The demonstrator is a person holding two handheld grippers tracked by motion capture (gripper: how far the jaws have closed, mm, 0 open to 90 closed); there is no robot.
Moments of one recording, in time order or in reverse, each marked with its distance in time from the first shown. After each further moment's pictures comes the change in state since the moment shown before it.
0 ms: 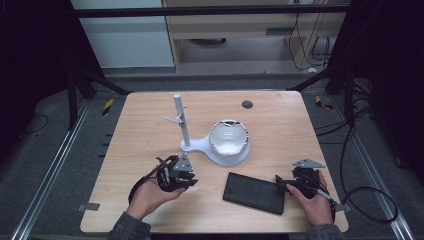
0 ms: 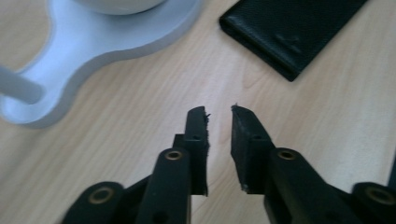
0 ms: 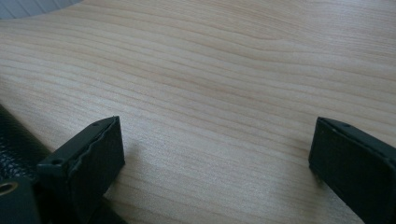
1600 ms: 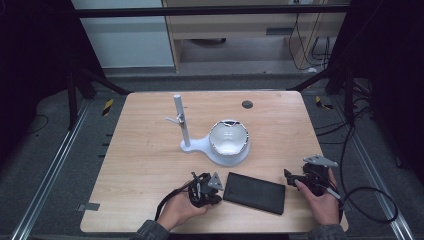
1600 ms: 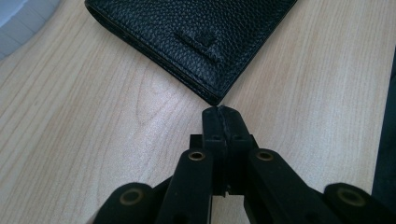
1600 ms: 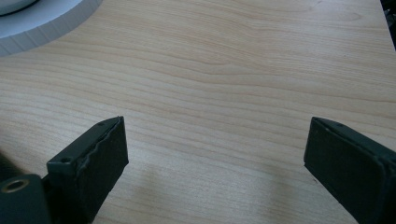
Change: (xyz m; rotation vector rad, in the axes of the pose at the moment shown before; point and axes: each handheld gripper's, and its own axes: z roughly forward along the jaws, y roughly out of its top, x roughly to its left) left arm -0.046 0.019 0.074 0.087 -0.148 0.060; right arm -0.022 0.007 -0.016 -0.059 -0.038 0.055
